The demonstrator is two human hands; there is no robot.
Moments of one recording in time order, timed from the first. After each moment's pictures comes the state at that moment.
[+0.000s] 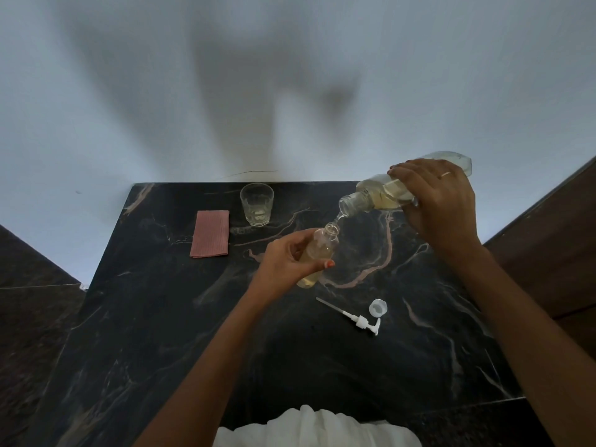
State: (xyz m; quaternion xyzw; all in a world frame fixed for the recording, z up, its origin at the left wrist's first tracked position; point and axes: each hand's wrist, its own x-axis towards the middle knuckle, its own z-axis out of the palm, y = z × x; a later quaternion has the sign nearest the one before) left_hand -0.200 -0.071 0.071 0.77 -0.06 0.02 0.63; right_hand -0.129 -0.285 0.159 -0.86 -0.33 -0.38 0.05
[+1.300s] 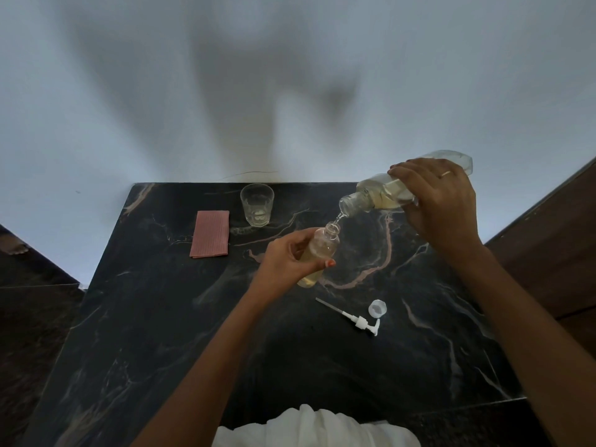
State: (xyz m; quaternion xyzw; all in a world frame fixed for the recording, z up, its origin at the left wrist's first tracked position) left_hand -0.198 -0.071 0.070 0.76 -0.07 0.02 0.64; right_hand -0.129 -0.283 0.161 -0.85 -0.34 -0.40 0.04
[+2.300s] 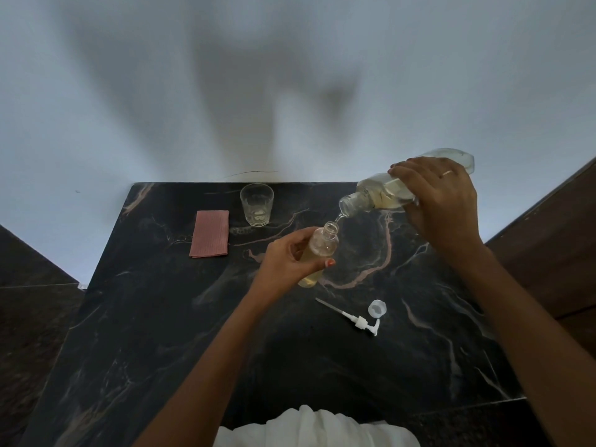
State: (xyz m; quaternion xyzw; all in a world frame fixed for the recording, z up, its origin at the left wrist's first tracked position) left_hand -0.199 -0.073 0.068 0.76 -0.06 0.03 0.64; right_hand -0.129 -0.284 0.163 -0.85 -0.33 -0.40 0.03
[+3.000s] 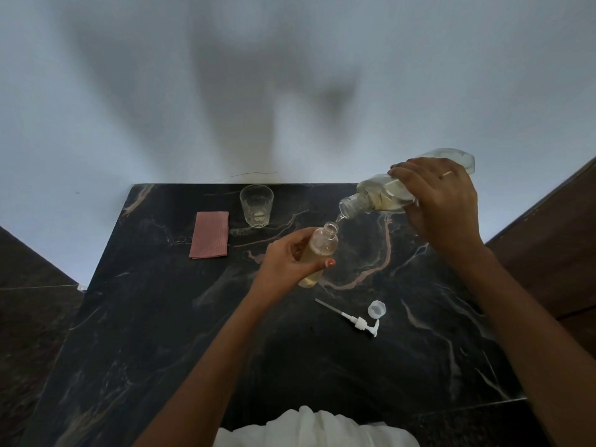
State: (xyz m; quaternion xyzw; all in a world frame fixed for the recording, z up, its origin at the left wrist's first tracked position) left_hand -0.199 -0.074 0.068 0.77 -0.07 0.03 0.64; right_hand -0.132 -0.284 0.166 -0.85 -0.34 -0.40 0.02
